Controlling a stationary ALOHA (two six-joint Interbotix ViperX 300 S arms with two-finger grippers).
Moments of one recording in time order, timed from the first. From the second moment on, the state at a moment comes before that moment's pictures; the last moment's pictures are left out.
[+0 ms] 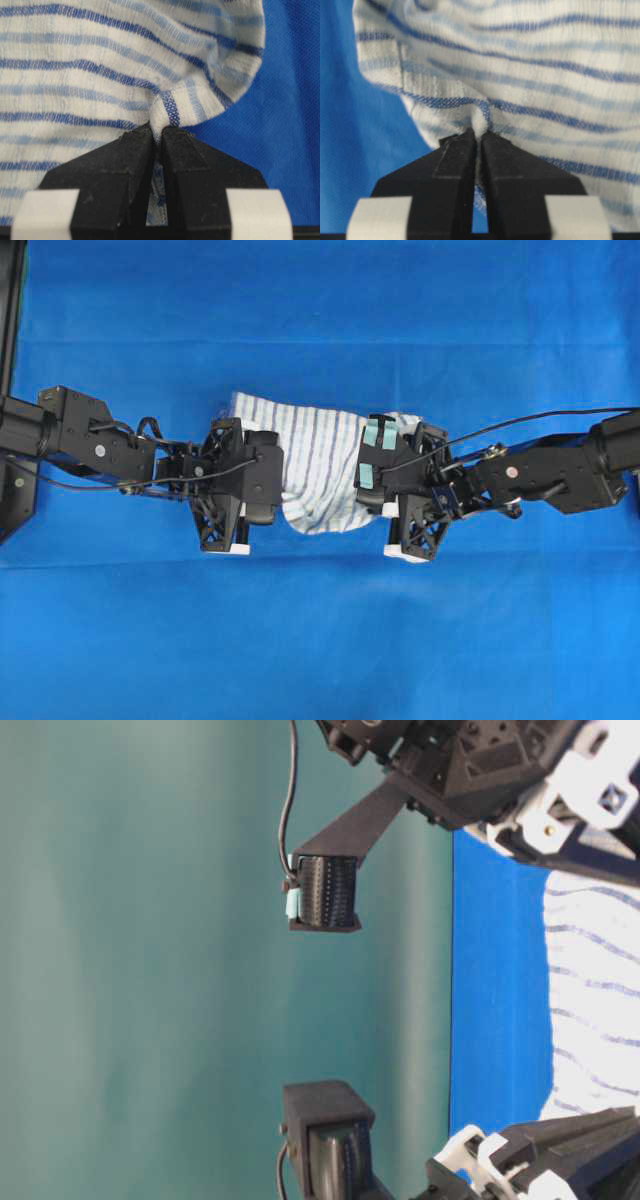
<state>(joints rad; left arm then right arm) -0.05 0.12 0.81 -0.02 -0.10 0.09 0.08 0.17 0.65 -0.45 0.17 0.71</state>
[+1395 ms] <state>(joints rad) 0.06 -0.53 0.33 -0.02 0.44 0.22 0.07 -0.47 0.20 -0.50 0.77 0.53</state>
